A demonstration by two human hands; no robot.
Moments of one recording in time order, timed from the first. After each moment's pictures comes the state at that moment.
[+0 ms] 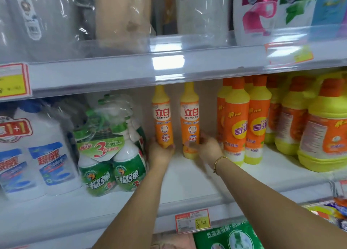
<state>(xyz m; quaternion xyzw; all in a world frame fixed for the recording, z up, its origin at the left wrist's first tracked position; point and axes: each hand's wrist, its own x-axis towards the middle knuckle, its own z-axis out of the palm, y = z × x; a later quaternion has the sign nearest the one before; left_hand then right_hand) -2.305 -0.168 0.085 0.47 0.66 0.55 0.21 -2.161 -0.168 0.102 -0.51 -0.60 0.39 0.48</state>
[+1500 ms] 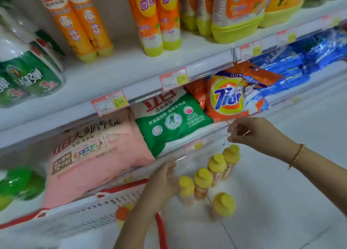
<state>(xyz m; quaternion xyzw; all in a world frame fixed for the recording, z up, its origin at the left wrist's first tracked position) -2.179 -0.449 -0.108 0.59 0.61 0.18 0.50 -1.896 -0.421 -0.035 -0.64 -0.69 0.26 0.24</state>
